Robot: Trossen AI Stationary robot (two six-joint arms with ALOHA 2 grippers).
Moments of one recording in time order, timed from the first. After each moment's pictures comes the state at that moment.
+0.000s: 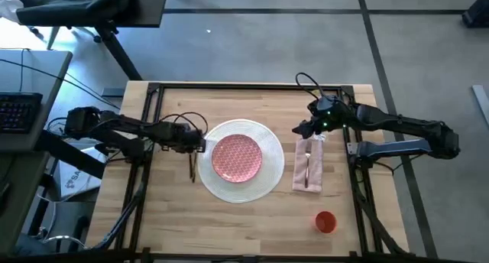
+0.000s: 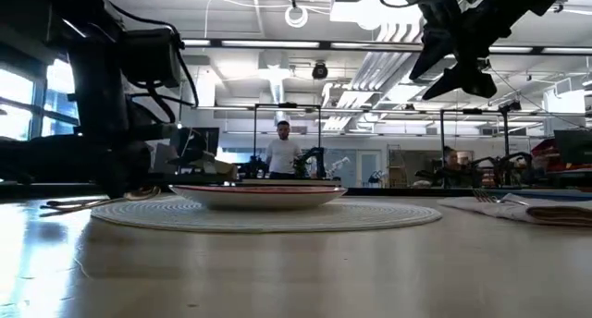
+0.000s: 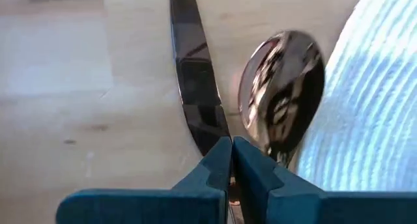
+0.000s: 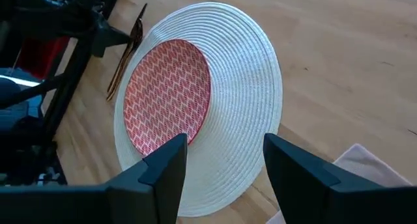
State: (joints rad) left arm 0.12 1.33 0.54 -0.63 -0.19 -1.35; right arm -0.33 0.97 0.77 -0.56 -0.14 0.79
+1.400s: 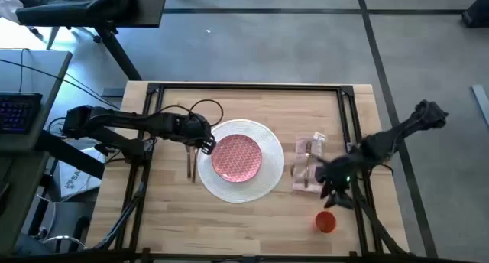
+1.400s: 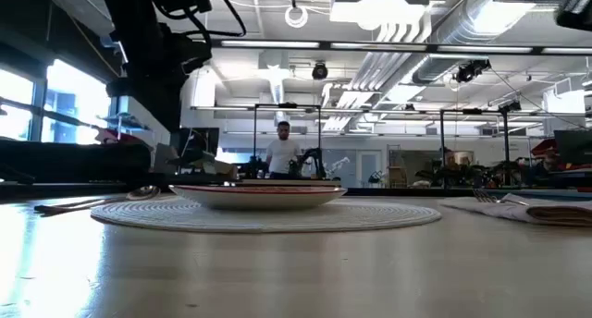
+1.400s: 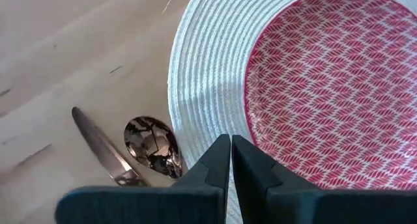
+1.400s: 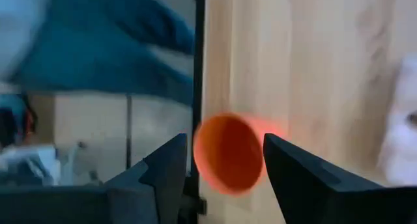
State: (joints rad) left arm 0.06 1.29 0.89 -0.81 -0.25 -0.86; right arm 0.58 1.08 0.86 -0.73 -0.35 0.73
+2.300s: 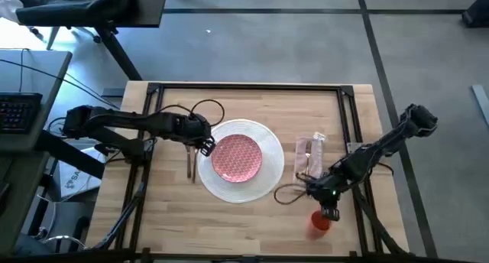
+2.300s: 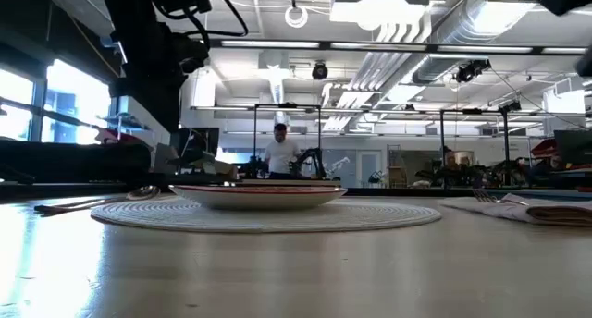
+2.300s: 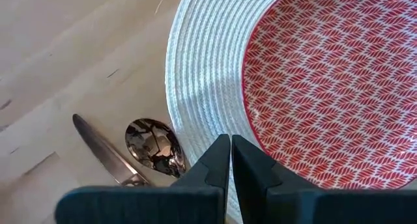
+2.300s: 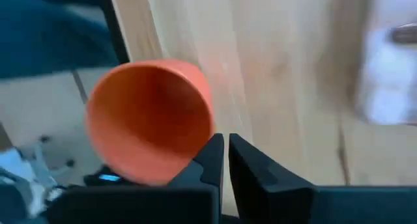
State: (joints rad) left arm 0.06 1.29 0.89 -0.81 -0.25 -0.82; right arm 0.52 1.25 0.93 -0.89 -0.34 0.85
